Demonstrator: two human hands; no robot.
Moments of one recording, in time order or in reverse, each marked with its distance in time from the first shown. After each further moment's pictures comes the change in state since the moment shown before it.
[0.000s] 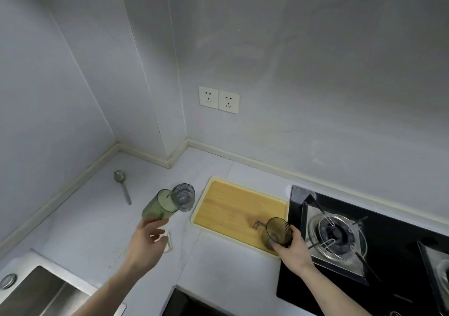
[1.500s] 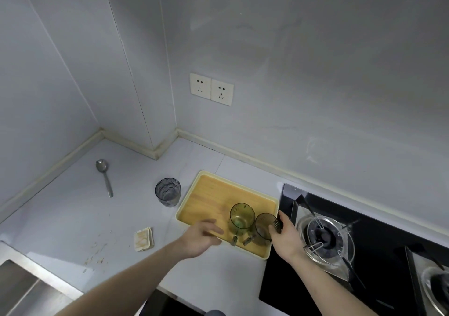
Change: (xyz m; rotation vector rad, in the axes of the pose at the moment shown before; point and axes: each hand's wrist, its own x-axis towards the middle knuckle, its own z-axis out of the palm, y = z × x) left_hand 0.034 0.056 0.148 -0.072 -0.632 -0.041; right_hand 0.040 -0.021 -0.023 -0.087 0.005 -0.048
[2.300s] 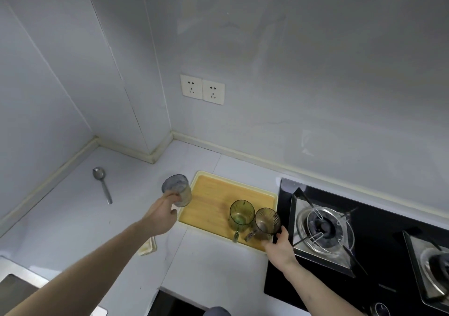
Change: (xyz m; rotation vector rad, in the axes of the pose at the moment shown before) left_hand 0.003 -0.008 -0.108 0.661 0.290 0.101; right_hand -0.030 0.019 0.035 0.297 -0.070 0.291
